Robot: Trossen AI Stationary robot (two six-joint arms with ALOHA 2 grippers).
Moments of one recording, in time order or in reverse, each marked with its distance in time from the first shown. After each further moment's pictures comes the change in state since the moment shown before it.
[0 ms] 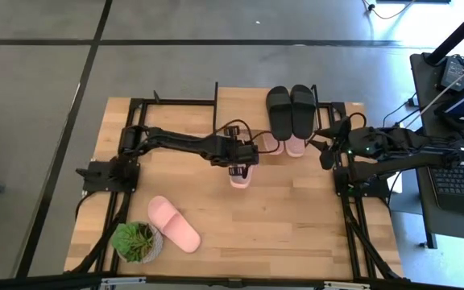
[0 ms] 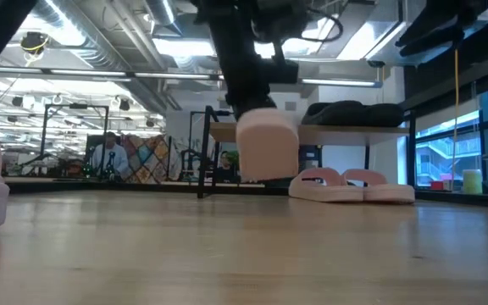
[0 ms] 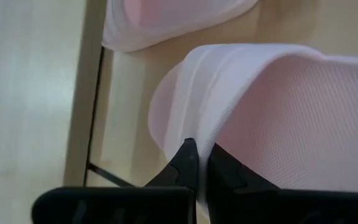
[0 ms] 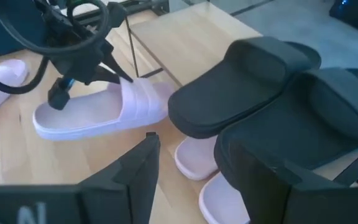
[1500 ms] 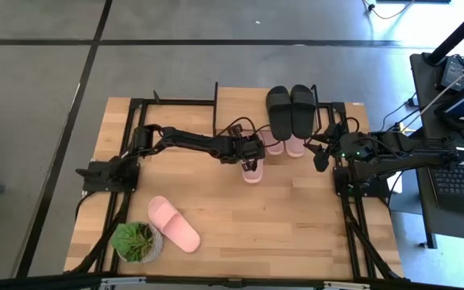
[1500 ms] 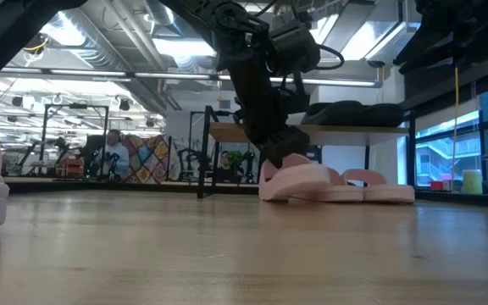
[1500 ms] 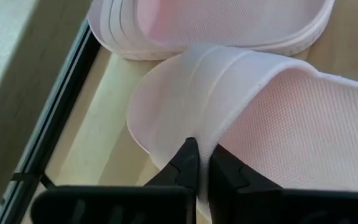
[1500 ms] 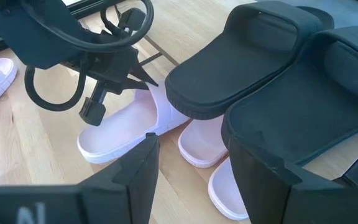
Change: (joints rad) left arm 0.070 0.136 0.001 0.241 -0.001 -0.160; right arm 0.000 0.000 -0.098 0.048 -0.002 0.105
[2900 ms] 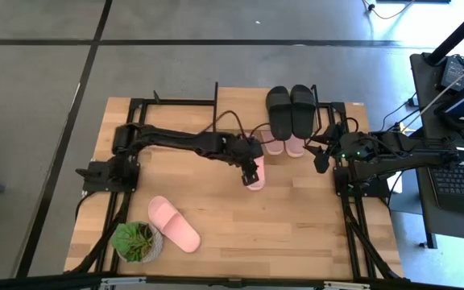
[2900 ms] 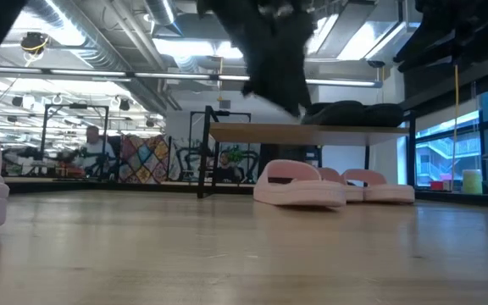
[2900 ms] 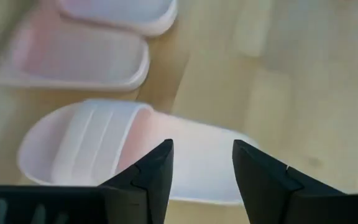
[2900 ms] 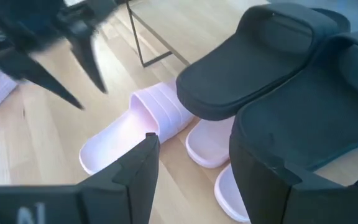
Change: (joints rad) left arm -0.068 -0.201 -0.002 -0.032 0.476 -0.132; right arm 0.001 0.001 0.001 0.013 -0.036 -0.029
